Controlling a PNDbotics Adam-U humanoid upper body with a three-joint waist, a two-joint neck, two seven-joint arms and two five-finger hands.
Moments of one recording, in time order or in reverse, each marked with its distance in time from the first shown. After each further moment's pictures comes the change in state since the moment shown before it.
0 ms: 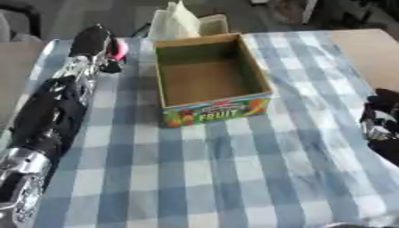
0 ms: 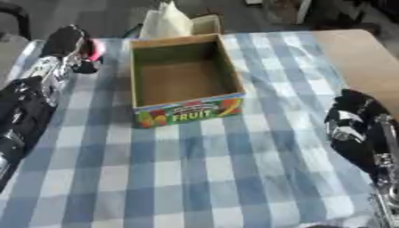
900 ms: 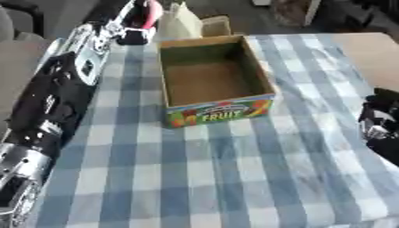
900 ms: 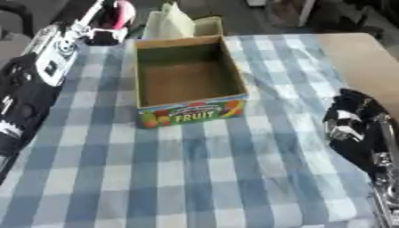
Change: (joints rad) left arm -0.001 -0.011 -0.225 -0.332 0.302 -0.294 -0.236; right arm 0.001 0.000 -0.002 0.000 0.000 0.000 0.000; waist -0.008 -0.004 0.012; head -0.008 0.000
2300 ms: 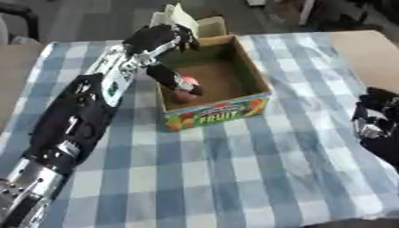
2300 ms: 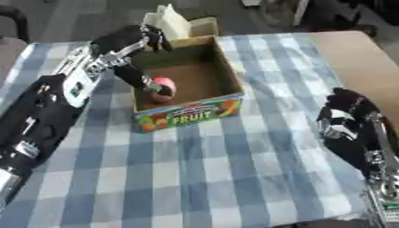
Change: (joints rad) left arm 0.056 -0.069 -0.087 -0.049 0.097 -0.136 -0.112; right arm 0.002 0.001 0.000 0.000 0.000 0.002 0.002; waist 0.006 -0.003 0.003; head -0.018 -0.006
